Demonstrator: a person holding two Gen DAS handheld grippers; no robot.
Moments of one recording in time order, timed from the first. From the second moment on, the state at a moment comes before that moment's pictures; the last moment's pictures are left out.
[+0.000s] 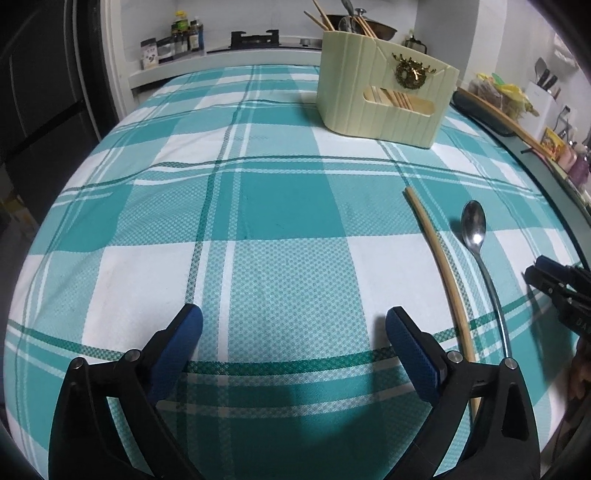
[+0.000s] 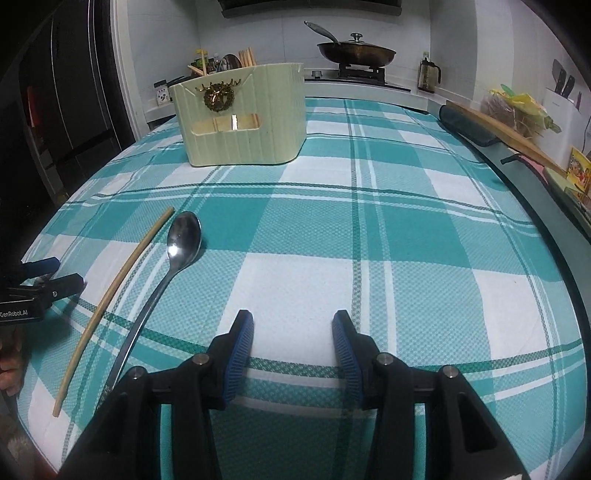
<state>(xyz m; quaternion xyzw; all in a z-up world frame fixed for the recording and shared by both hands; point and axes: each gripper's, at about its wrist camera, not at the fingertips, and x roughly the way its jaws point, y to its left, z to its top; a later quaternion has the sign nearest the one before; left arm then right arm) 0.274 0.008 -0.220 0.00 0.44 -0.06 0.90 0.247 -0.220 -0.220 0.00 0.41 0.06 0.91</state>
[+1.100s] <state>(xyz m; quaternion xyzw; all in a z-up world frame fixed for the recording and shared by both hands) 0.275 0.011 -0.220 -0.02 0.44 -0.07 0.90 0.244 -0.126 -0.216 -0.03 0.43 0.14 0.89</state>
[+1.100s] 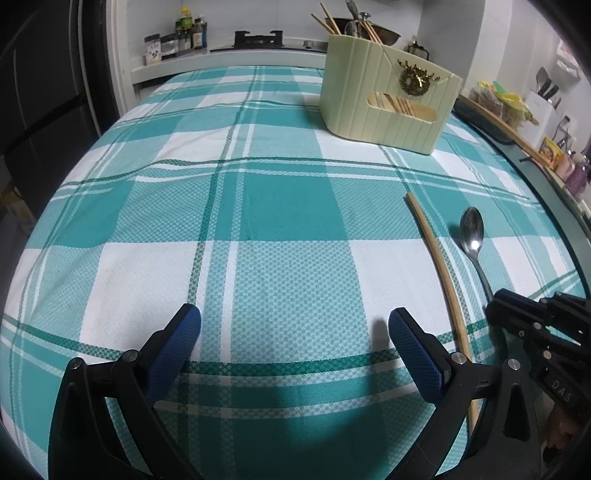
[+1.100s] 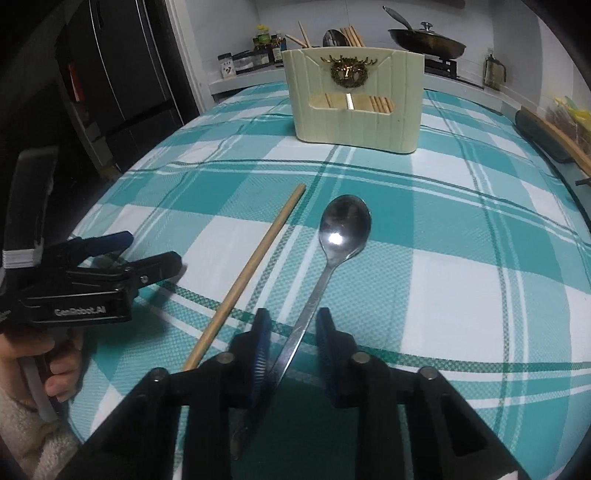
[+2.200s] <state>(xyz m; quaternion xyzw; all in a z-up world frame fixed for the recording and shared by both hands) 0.248 -0.029 -0.210 -0.01 0.44 -0.05 0.90 0.223 -0.197 -0.219 0.00 0.41 0.04 0.91</state>
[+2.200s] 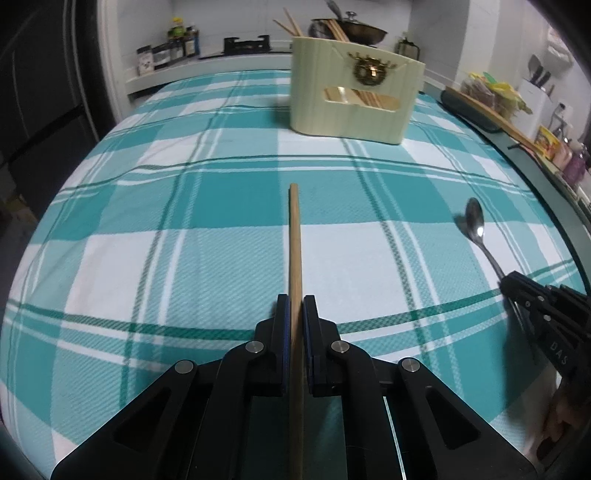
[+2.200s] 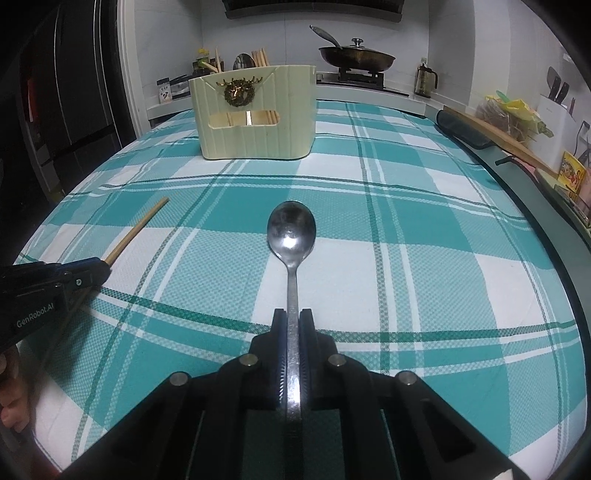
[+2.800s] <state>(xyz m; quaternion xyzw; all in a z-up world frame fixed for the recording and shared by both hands) 0.288 0.006 -0.202 -0.04 0.52 -0.15 0.84 0.250 -0.217 -0.201 0.02 0.46 0.11 0.88</state>
